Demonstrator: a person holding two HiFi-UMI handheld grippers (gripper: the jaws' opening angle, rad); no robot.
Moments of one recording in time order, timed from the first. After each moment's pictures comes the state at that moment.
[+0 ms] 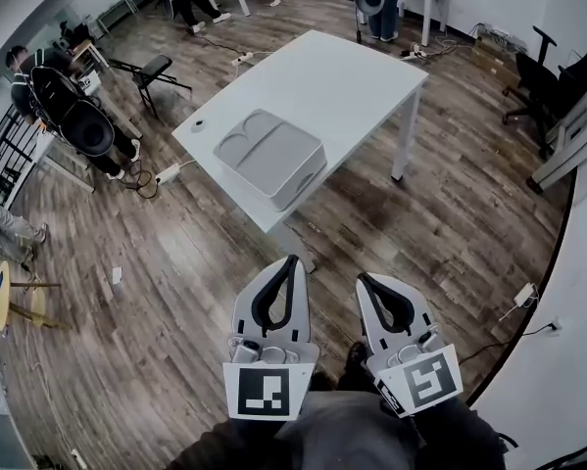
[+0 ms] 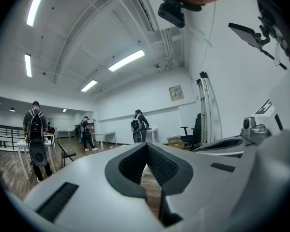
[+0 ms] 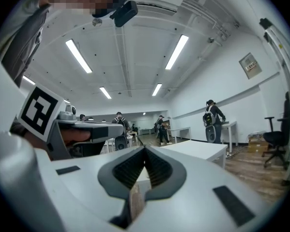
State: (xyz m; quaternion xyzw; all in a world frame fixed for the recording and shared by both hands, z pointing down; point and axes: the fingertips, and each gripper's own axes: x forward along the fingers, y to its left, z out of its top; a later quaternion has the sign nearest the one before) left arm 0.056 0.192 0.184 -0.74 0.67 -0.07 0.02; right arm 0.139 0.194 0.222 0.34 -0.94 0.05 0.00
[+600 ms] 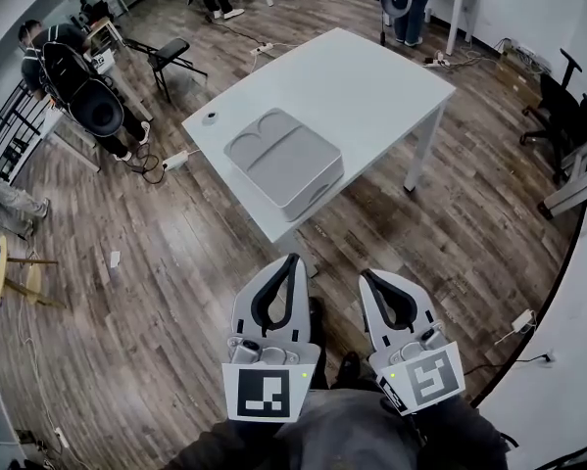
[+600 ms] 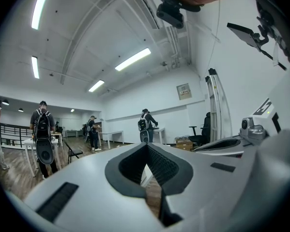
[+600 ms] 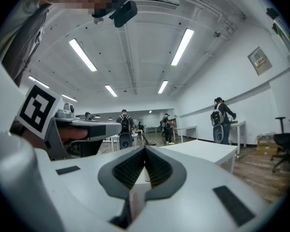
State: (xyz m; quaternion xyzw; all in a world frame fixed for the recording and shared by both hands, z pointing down) left arm 0.026 0.153 0.198 -0.71 0.70 -0.07 0.01; right arm 0.111 0.142 0.236 0.30 -0.95 0.05 0.01
